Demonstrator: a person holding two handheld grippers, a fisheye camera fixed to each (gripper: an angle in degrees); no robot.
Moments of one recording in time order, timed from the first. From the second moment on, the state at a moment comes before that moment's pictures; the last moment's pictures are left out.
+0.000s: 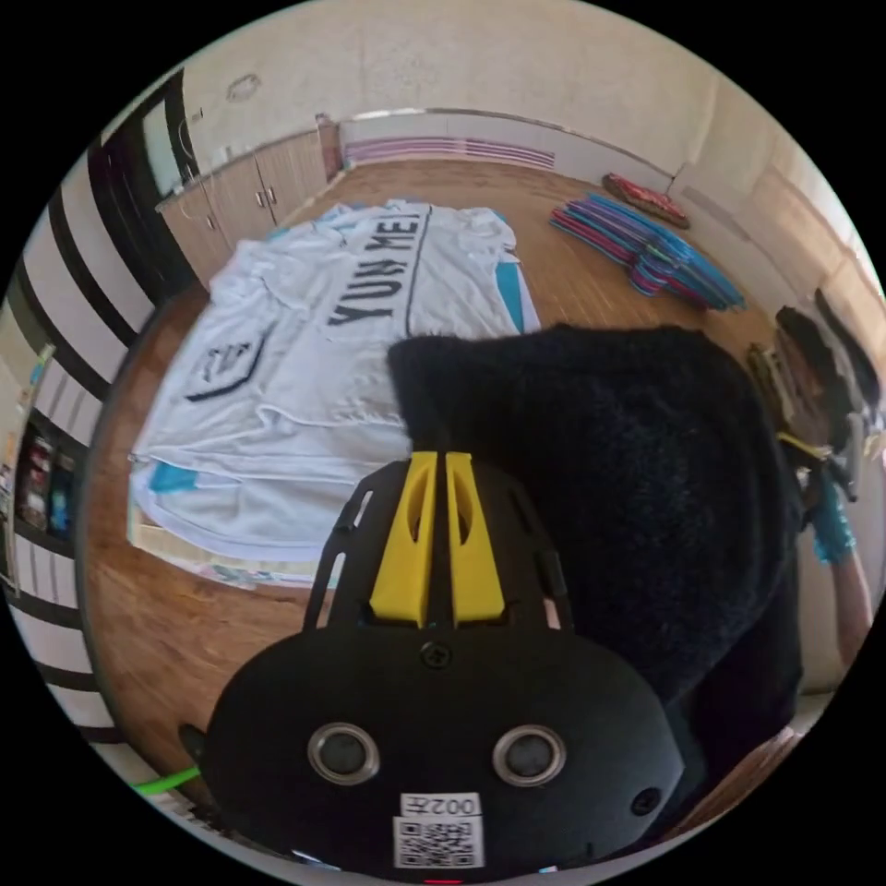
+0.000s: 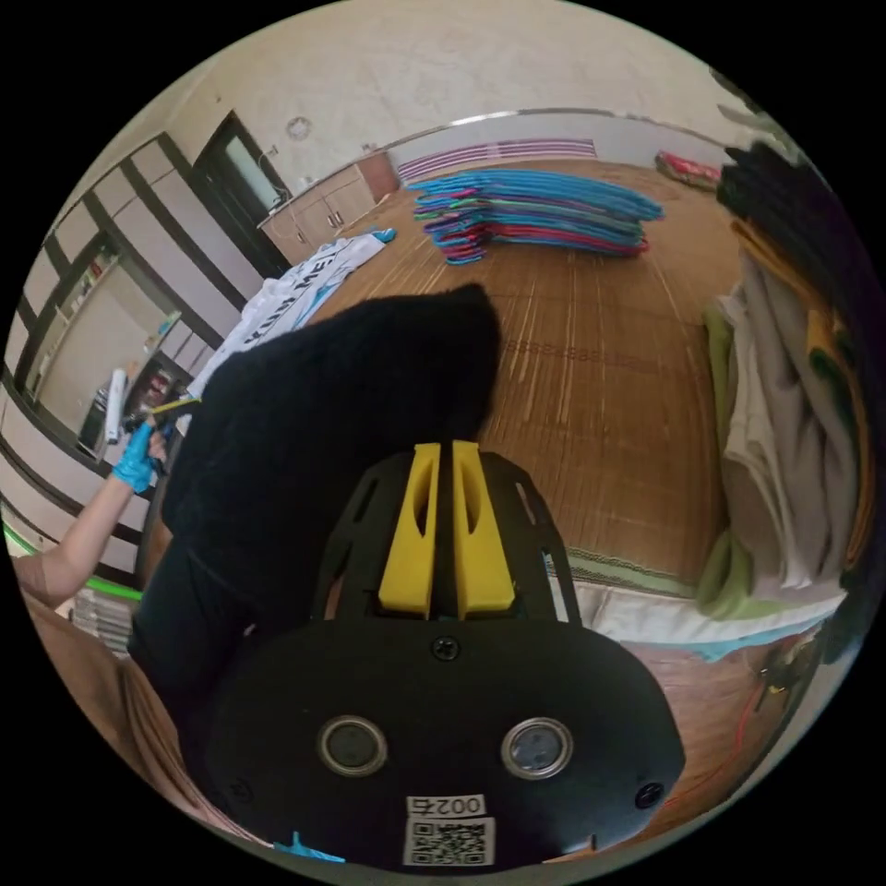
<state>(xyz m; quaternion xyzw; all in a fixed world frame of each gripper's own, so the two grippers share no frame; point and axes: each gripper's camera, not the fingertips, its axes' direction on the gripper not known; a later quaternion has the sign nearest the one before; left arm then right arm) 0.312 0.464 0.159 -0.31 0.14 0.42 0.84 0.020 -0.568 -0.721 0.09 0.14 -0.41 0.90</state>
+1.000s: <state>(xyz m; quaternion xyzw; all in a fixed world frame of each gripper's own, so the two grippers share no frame) 0.375 0.551 -0.090 -0.26 0.04 0.37 0.89 -0.068 -0.352 -0.746 0.22 0.16 -0.38 0.89</state>
